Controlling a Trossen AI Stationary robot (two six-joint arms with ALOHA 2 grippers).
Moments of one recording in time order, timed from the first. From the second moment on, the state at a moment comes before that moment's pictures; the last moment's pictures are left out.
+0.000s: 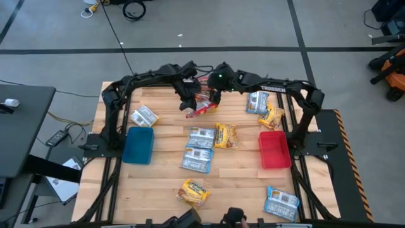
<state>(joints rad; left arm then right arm) 0.62 2.02 1.61 -0.88 0.75 0.49 -0.50 1.76 1.37 -0.35 0.13 -0.28</state>
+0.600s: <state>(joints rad) 0.62 2.02 1.61 -0.87 0.66 0.45 -0.54 1.75 1.22 -0.33 -0.28 -0.32</state>
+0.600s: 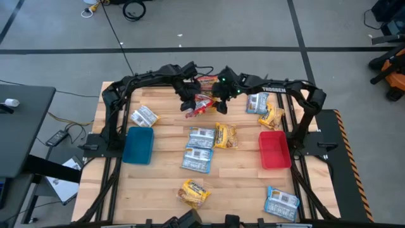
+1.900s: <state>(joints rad) 0.58 1.97 1.64 -0.62 0.26 0.01 -0.57 1.55 1.14 -0.25 -0.32 -0.54</state>
